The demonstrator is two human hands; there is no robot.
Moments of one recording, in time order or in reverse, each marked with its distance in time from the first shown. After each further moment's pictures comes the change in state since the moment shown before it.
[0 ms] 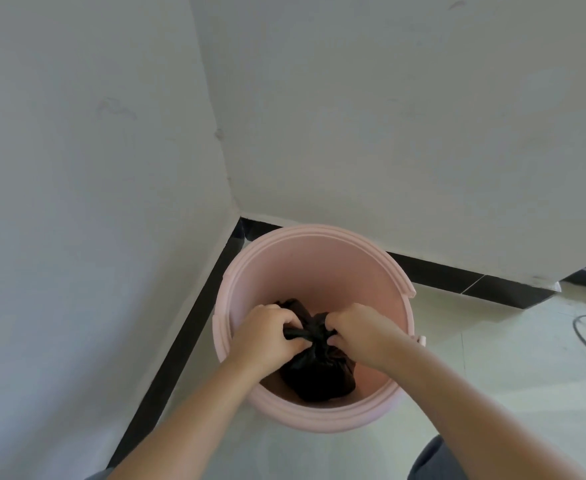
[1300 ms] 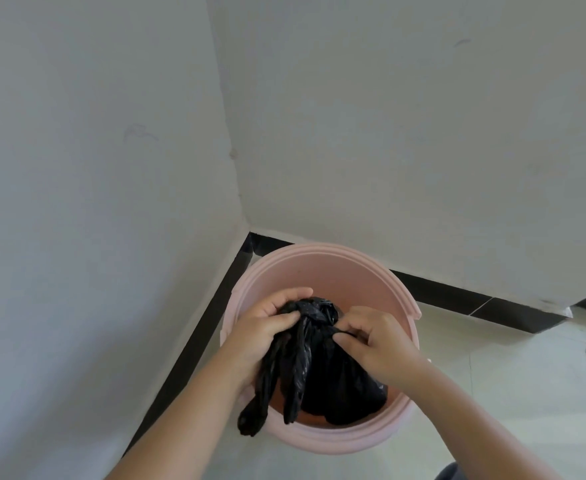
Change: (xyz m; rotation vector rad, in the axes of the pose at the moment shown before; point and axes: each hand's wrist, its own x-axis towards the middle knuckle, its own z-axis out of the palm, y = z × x) left_hand -0.002 0.017 -0.034 -1.164 -0.085 -0.191; right_hand -0.018 -0.002 -0.013 0.527 0.486 -0.138
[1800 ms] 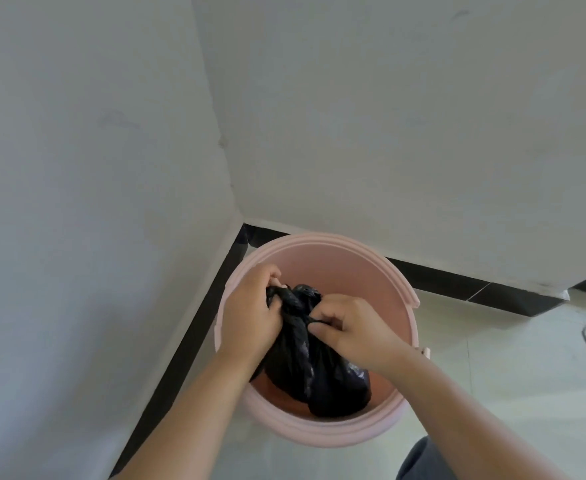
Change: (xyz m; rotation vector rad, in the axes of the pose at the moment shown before) left_hand 0.020 -0.013 -0.004 0.899 0.474 0.482; right_hand 0.017 -0.007 0.013 0.066 -0.083 -0.018
